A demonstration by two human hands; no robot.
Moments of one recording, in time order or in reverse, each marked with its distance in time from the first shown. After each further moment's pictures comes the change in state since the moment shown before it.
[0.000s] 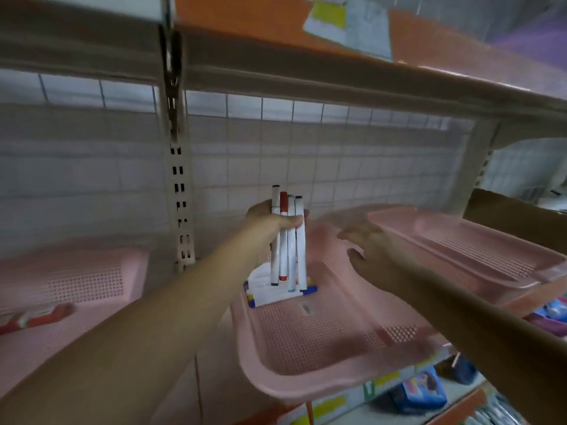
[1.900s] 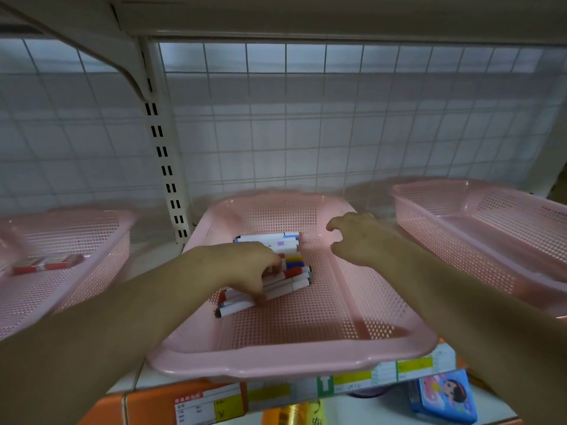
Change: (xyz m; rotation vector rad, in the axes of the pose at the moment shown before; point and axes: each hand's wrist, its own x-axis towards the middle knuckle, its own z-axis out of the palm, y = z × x) left_hand -0.009 -0.064 0.029 1.694 -0.517 -0.060; right_hand 0.033 0.050 0.037 0.062 -0.328 -0.084
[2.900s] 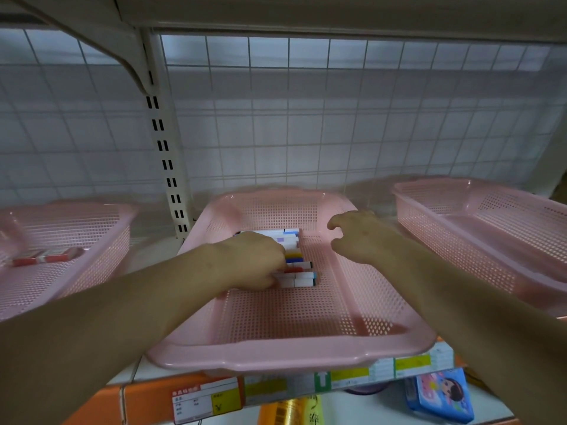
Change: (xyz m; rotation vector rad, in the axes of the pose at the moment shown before) left_hand 0.005 0.008 0.003 0.393 0.157 0.137; right_hand 0.000 0.001 0.001 -0.005 0.003 0.019
